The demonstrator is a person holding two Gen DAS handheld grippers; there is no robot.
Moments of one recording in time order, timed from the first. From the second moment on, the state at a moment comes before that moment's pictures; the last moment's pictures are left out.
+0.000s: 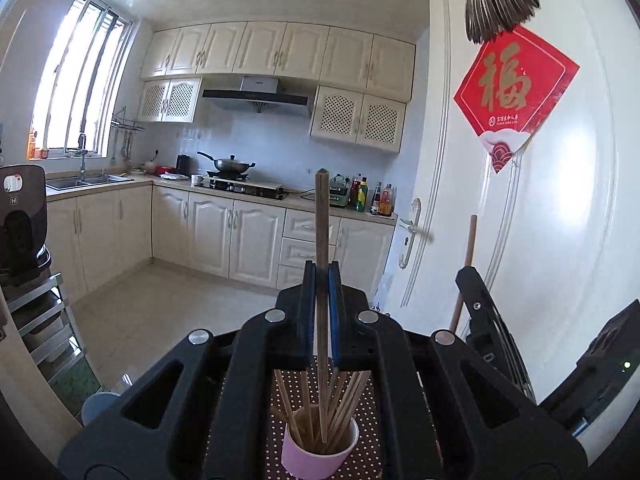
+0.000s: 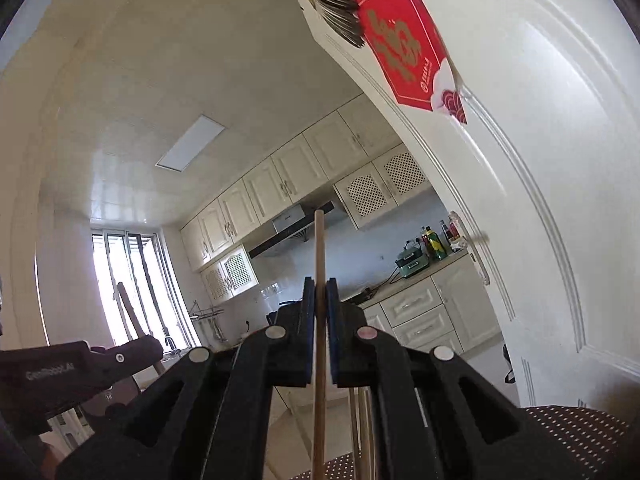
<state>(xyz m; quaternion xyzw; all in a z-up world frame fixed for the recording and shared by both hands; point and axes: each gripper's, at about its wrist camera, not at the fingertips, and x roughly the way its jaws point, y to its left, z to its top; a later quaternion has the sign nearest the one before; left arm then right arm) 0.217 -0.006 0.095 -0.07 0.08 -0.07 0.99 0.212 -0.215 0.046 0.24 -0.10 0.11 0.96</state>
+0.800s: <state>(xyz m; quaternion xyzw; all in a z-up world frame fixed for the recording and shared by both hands) 0.275 -0.001 0.019 -0.09 0.18 -0.07 0.98 0.256 -0.179 0.005 0.17 -0.08 0.08 0.98</state>
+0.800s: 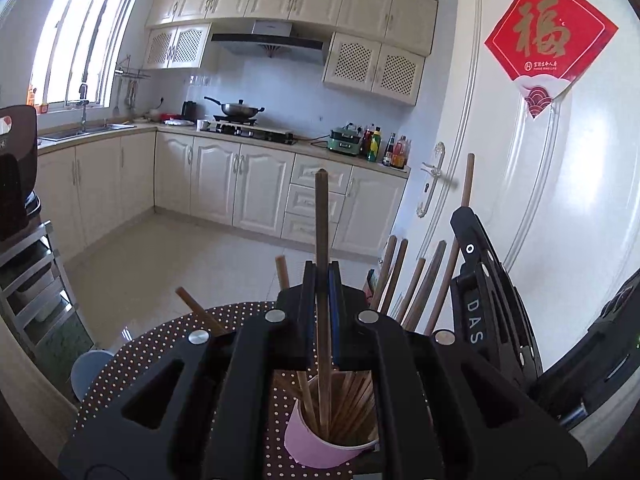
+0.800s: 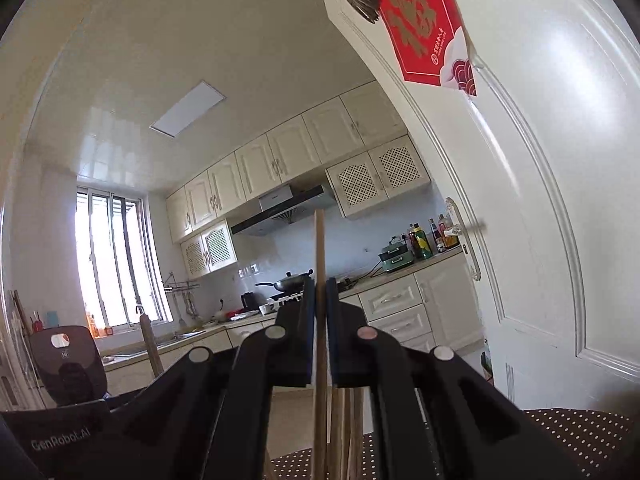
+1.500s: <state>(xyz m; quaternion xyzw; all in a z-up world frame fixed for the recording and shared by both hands) 0.272 0.008 -0.007 -0.10 0.18 -0.09 0.97 0.254 -0.175 -0.023 0.12 -0.02 0.05 0.99</state>
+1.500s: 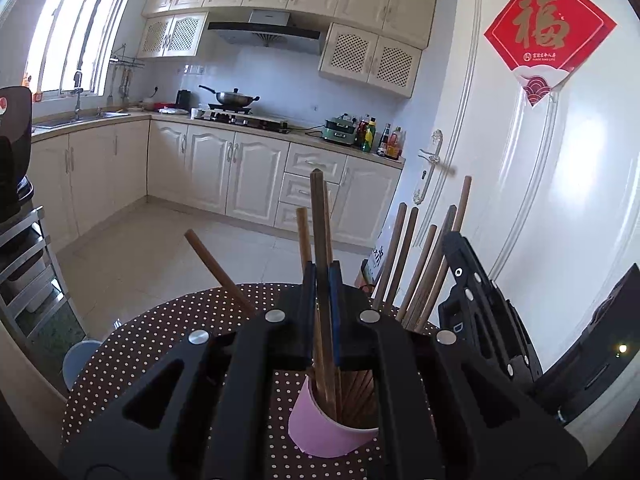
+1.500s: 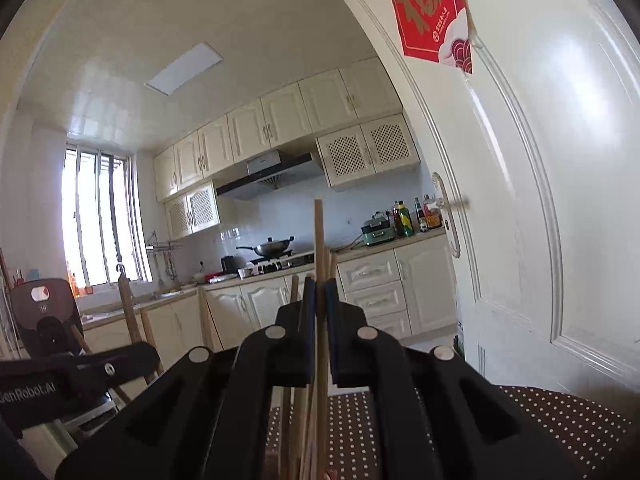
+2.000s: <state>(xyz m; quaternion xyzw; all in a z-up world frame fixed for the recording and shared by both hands) 0.224 0.008 -0.012 -0.03 0.20 -0.09 0.97 0.197 -0.205 -0.020 0.11 0.07 0.10 0.99</state>
